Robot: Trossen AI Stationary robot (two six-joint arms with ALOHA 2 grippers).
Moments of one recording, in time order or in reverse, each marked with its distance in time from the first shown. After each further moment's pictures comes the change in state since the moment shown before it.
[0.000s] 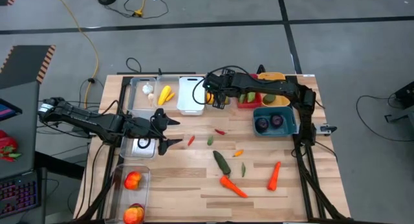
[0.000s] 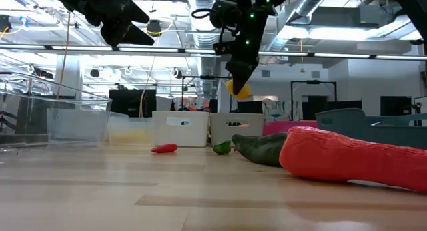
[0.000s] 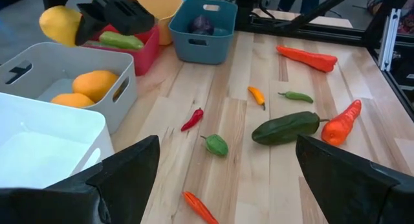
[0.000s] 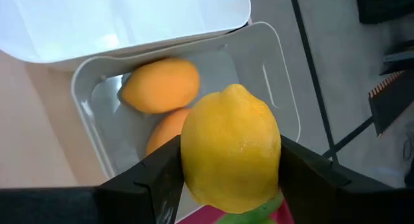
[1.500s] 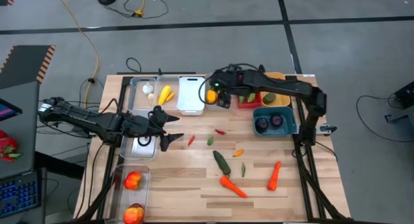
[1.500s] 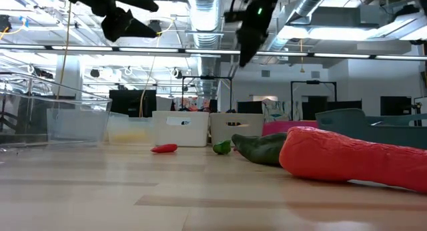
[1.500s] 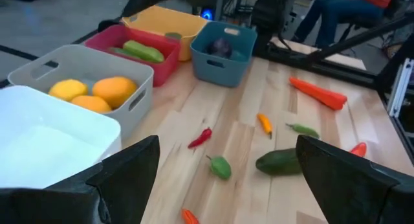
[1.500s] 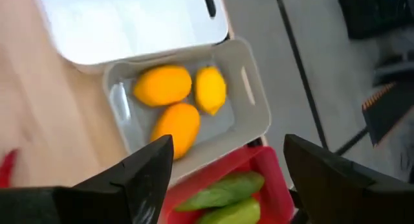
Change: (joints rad) left arm 0.001 0.003 0.042 0.006 -0.084 -0.115; right arm 0.050 -0.130 0.043 -0.115 0.013 0.021
